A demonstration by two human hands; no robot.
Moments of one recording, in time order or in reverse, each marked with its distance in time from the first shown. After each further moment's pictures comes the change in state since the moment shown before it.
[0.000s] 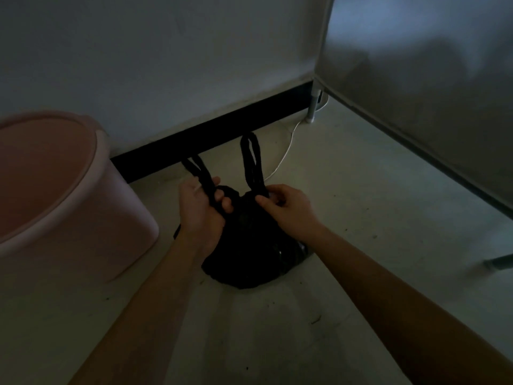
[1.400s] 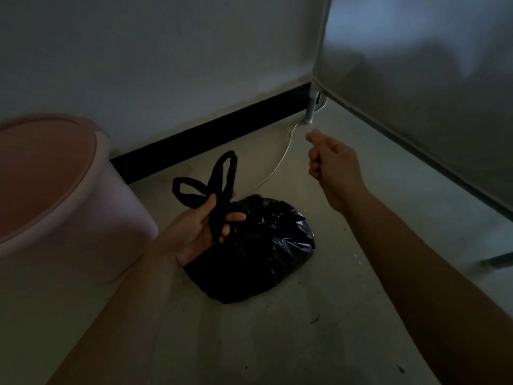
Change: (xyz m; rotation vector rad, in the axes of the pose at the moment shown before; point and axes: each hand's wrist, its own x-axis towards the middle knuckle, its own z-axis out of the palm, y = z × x) left_hand -0.003 0.007 -0.042 0.355 -0.338 -0.287; right_hand 0.025 -0.033 -0.077 0.744 0.241 0.118
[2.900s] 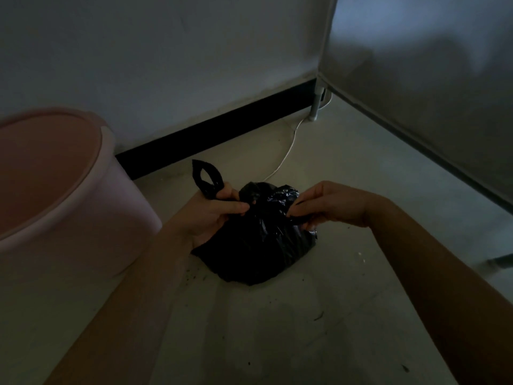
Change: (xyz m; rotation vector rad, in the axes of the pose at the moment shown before) left_hand 0.009 0.016 0.020 0.107 -0.026 0.185; right_hand -0.015 0.019 -0.032 -0.564 -0.819 0.334
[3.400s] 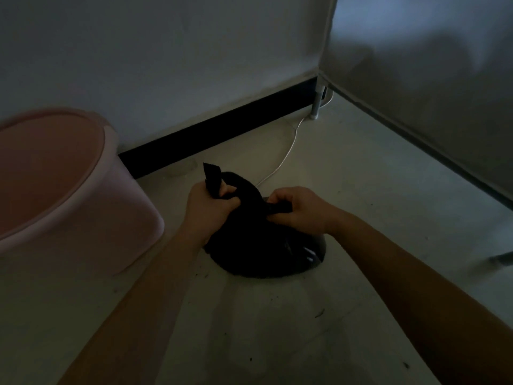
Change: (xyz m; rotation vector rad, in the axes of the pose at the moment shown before) left_hand -0.004 -0.006 0.014 0.581 0.542 0.243; right_hand 0.034 0.012 0.041 -0.476 0.289 -0.291
